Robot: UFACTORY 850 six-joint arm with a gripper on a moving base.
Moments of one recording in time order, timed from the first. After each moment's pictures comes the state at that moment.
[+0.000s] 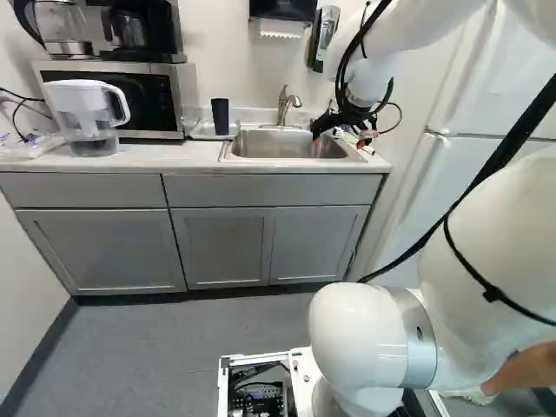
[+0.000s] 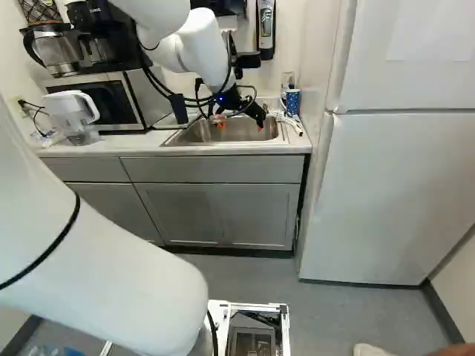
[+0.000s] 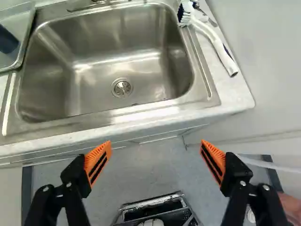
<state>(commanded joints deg) -11.4 11.2 -52.6 -1.3 -27.1 1.5</state>
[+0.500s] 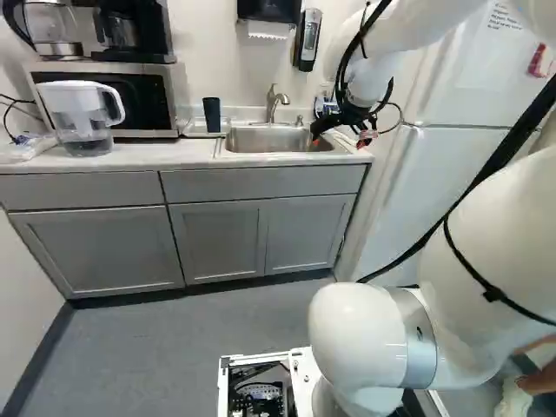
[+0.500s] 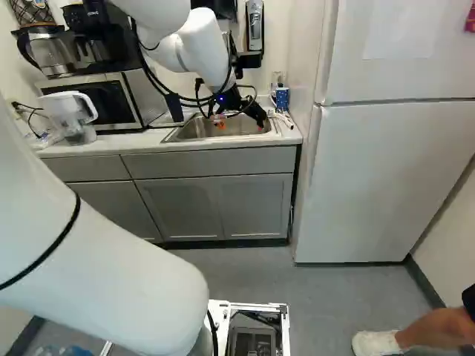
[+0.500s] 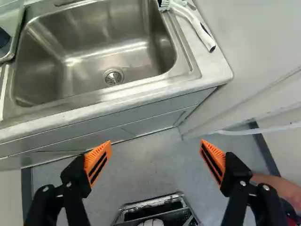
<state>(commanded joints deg) -11.4 11.2 -52.6 -1.3 -27.1 1.5</state>
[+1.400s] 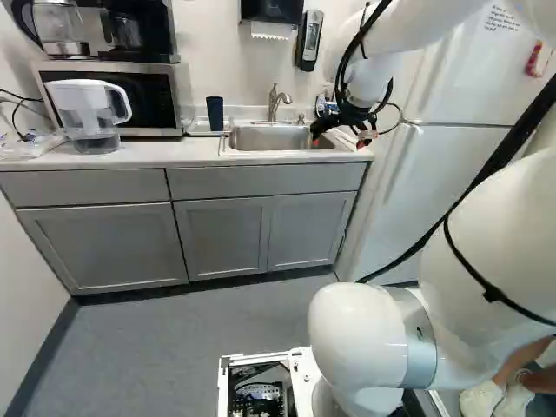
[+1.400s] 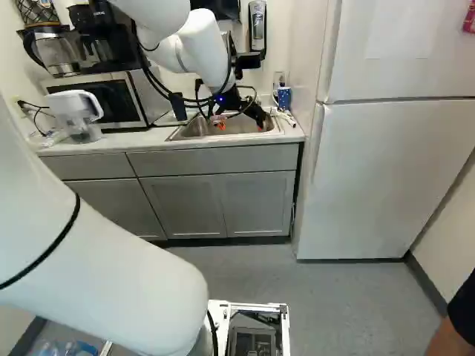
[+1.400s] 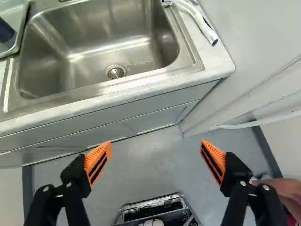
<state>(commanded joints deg) -11.3 11.2 -52.2 -1.3 -26.5 1.5</state>
